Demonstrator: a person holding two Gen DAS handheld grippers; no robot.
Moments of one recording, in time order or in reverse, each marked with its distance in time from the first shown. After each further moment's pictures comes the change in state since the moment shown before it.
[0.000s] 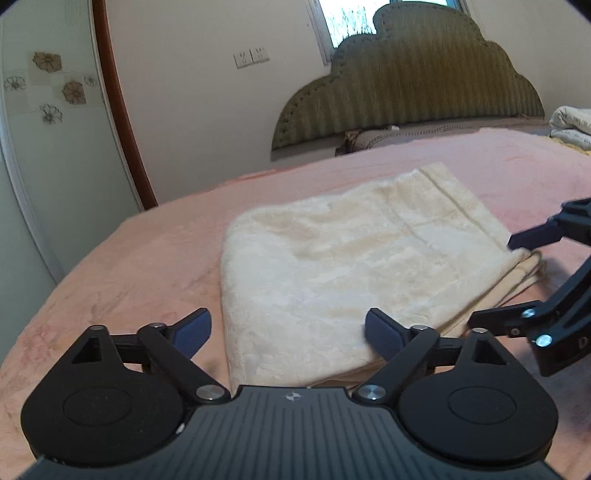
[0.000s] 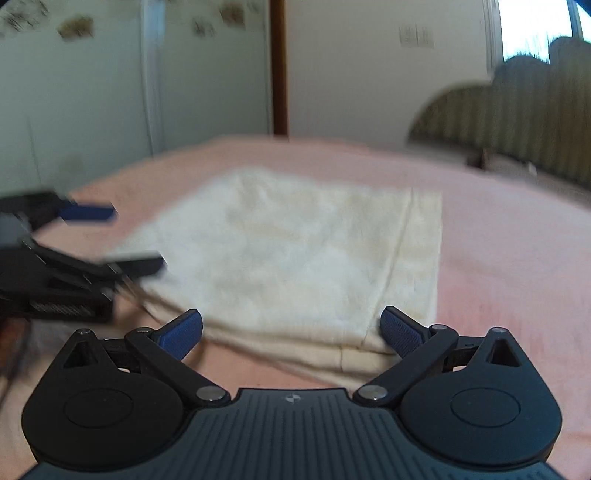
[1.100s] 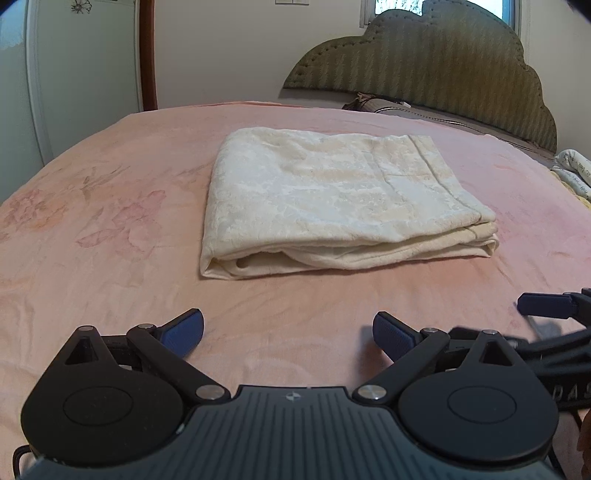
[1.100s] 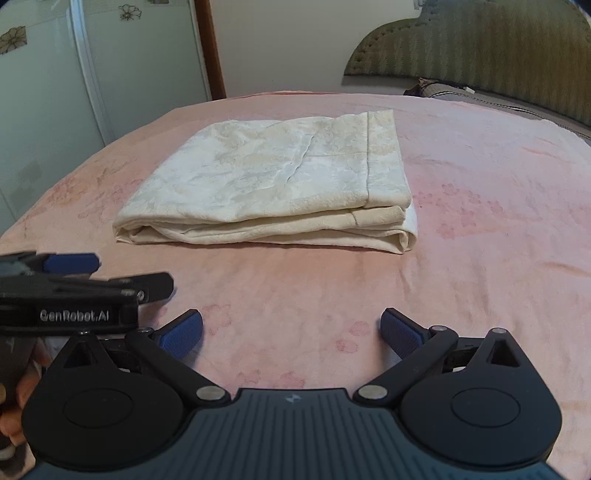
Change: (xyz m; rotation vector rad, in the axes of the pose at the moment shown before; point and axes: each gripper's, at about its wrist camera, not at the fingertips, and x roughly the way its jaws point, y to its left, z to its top) left arm -0.052 -0.003 -0.034 -0.268 0.188 -0.083; right arm -0.058 0.039 -0.040 0.237 0.105 -0.136
